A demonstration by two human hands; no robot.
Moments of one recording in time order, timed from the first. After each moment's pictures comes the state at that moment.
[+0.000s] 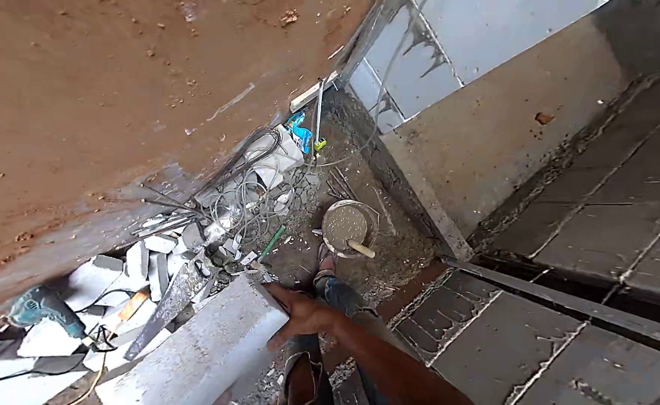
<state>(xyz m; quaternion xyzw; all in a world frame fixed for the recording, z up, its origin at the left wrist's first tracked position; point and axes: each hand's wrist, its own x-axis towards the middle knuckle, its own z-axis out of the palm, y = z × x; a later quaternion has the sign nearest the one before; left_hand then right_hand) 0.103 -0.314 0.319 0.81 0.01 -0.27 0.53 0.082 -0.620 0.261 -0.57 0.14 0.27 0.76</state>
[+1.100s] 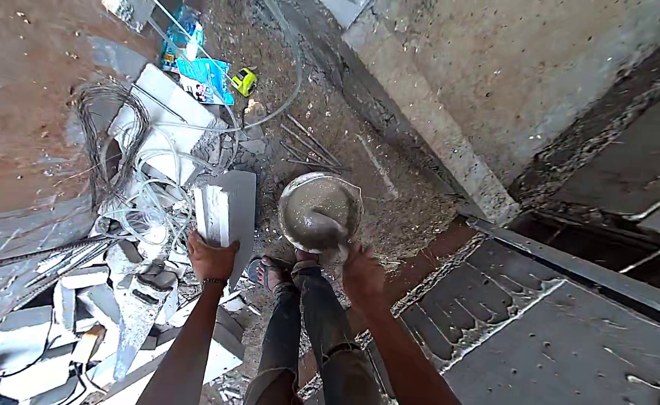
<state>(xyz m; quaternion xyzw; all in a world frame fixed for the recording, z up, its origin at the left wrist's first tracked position) 0.162 -0.663 -0.026 0.94 -0.01 -0.35 0.03 -0.074 -0.834 0.049 -0.62 0.54 0.53 0.20</state>
